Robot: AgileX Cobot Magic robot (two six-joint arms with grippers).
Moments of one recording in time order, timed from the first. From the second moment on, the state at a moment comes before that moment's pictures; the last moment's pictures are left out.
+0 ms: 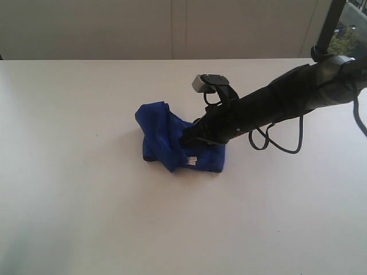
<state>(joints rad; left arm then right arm) -0.03 0.01 0.02 -0.03 0.43 0.18 0.32 2.05 -1.19 1.28 0.75 -1.30</state>
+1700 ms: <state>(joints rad) -0.03 0.01 0.02 -0.03 0.43 0.18 0.32 2.12 -1.21 1.33 0.77 -1.30</state>
